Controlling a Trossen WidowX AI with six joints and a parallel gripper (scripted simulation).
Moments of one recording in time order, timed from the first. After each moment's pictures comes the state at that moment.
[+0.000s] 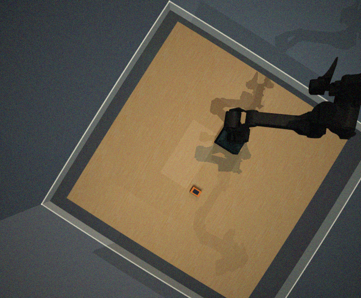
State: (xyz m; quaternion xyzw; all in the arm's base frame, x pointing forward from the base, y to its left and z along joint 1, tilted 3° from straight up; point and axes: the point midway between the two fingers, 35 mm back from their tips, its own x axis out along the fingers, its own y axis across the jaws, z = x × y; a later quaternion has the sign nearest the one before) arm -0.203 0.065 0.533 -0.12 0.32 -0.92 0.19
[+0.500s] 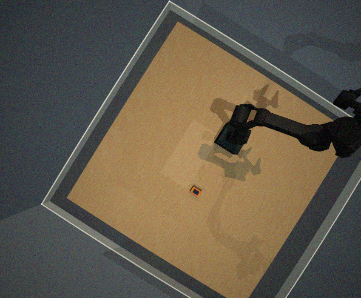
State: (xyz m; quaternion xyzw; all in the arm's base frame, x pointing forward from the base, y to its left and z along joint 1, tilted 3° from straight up) arm -0.192 0.177 0.538 -0.13 0.23 -0.96 -0.01
